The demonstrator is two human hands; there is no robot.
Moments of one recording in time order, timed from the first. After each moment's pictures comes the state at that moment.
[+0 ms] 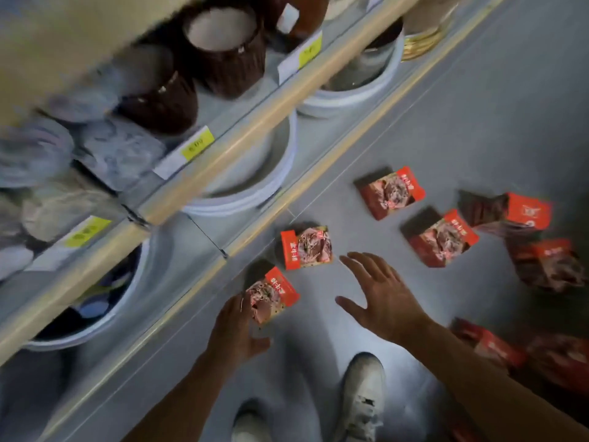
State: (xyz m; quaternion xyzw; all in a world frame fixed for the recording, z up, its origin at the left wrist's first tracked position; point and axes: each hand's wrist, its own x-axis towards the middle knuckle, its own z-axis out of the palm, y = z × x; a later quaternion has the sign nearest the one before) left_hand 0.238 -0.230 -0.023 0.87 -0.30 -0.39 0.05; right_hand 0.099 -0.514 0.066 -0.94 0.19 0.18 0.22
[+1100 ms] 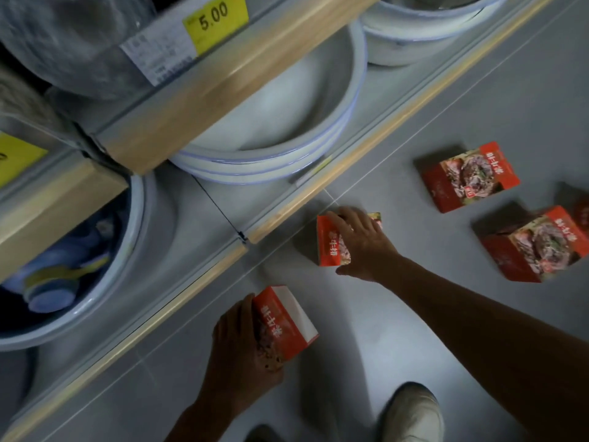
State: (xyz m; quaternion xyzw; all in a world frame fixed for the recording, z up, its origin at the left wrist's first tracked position) left_hand 0.218 -0.178 -0.111 0.92 -0.25 -0.27 0.13; right_hand 0.230 -0.502 -0.136 -0.96 0.07 0.23 0.16
